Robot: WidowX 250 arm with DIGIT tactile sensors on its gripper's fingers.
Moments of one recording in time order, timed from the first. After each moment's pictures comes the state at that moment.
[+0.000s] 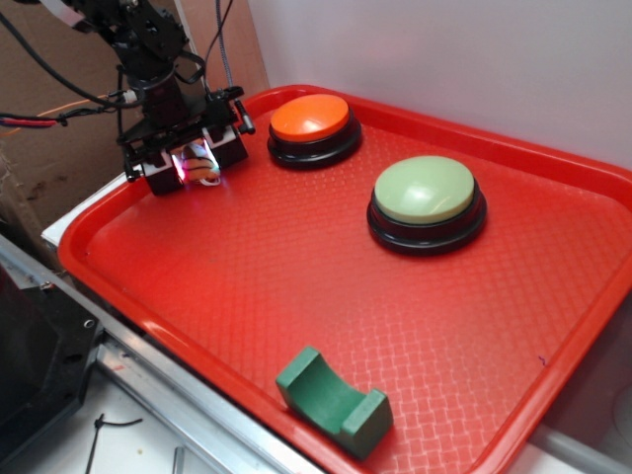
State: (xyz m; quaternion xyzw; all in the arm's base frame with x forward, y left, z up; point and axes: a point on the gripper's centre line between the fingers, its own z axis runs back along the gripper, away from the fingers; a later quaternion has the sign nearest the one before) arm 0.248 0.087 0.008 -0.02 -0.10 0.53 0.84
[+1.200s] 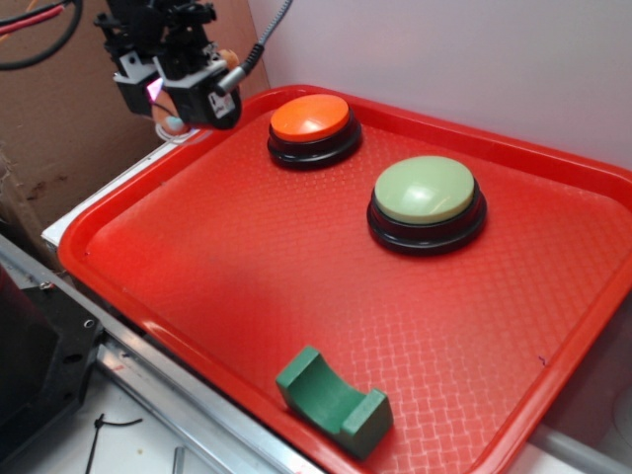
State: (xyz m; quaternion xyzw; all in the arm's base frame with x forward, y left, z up) arm 0.182 -0.052 0.138 -0.08 -0.03 0.03 1.00
